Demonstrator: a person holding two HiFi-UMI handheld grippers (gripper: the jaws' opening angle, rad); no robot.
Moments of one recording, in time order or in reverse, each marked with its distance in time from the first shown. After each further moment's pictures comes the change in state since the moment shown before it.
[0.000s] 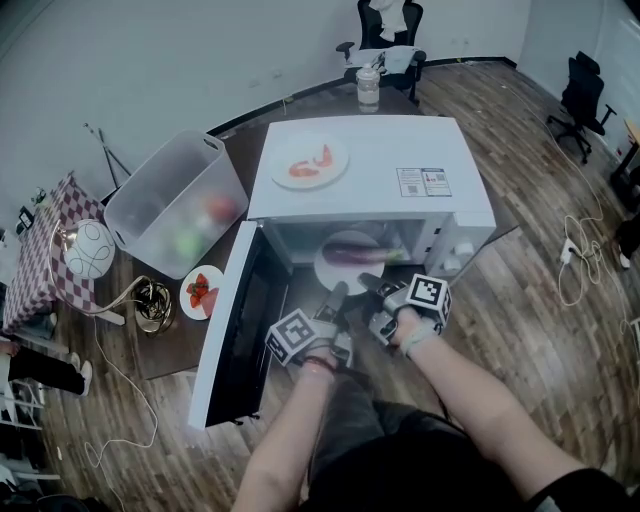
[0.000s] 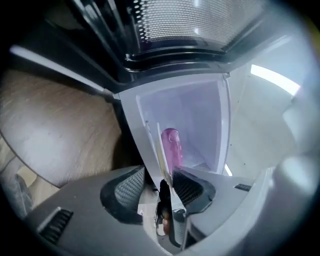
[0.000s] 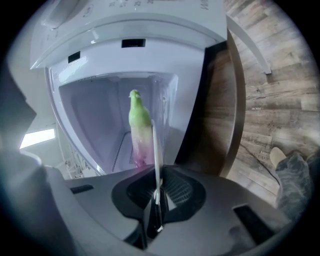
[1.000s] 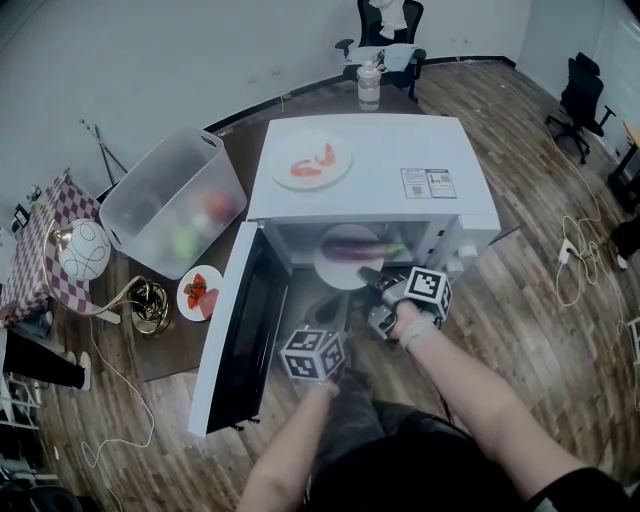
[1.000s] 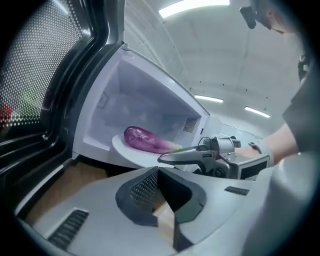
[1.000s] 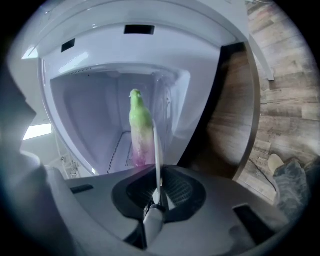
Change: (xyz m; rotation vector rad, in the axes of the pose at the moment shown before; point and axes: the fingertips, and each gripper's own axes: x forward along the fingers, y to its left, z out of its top) left arm -0.004 -0.017 -0.017 0.922 0.116 0.092; right arm 0.013 0.002 0.013 -0.038 -0.006 -0.041
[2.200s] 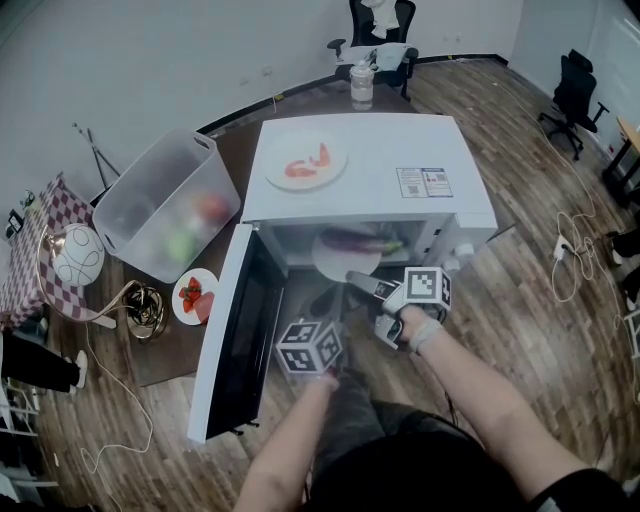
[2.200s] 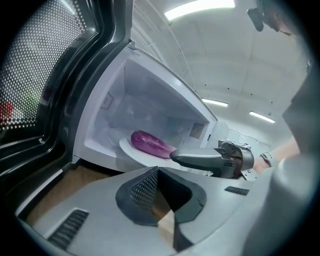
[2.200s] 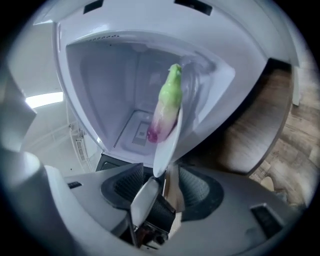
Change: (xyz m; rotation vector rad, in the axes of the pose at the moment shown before) left arm 0.009 0.011 0.013 -0.052 -0.026 0.029; right arm -0.005 0.017 -0.022 -0.277 0.210 0.037
